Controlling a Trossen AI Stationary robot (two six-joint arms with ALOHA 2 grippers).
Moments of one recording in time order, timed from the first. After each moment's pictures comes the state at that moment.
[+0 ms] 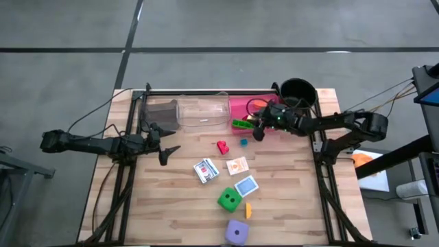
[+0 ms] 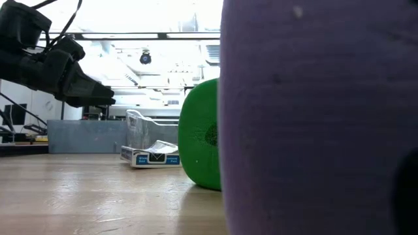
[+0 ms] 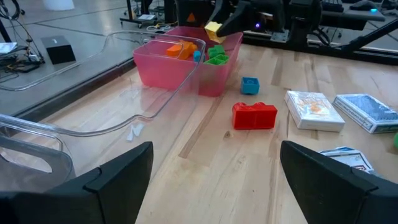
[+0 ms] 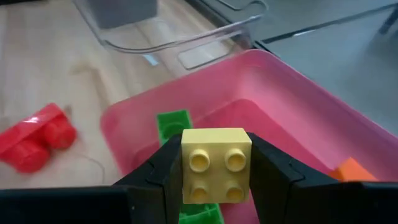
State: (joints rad) left arm -0.04 0.36 0.00 0.06 -0.39 -0.15; right arm -0.44 1.40 0.47 0.46 0.05 0.03
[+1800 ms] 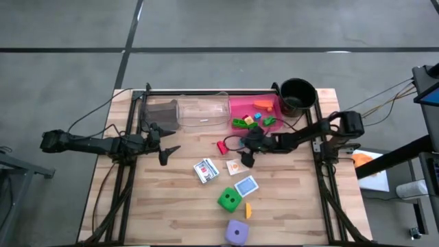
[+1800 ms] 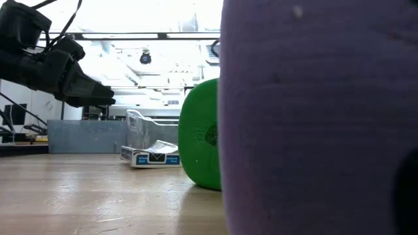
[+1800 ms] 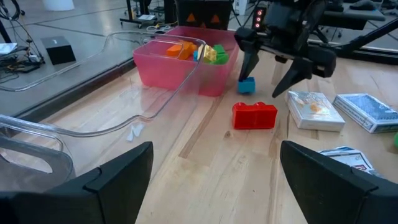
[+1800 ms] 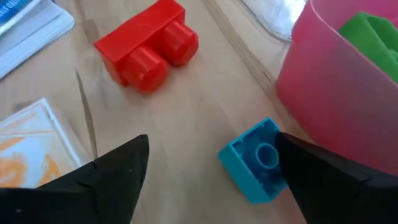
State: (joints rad) left arm -0.04 0.36 0.00 0.06 -0.39 -0.15; right arm -0.05 1.71 0.64 0.28 0.25 0.26
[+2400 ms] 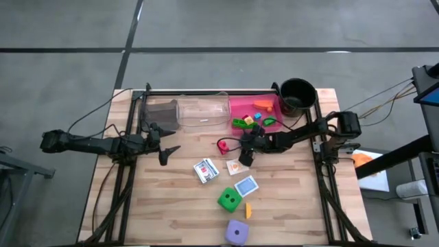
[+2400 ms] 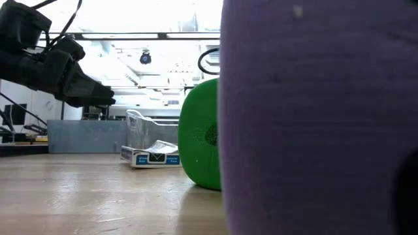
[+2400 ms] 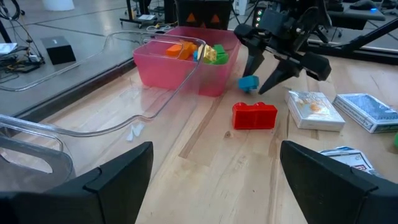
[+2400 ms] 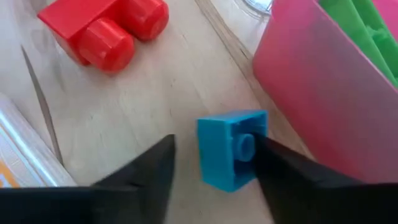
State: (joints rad) left arm -0.04 0.36 0.00 0.06 -0.39 -0.15; right arm -0.03 1.75 0.76 0.00 0.34 0.33
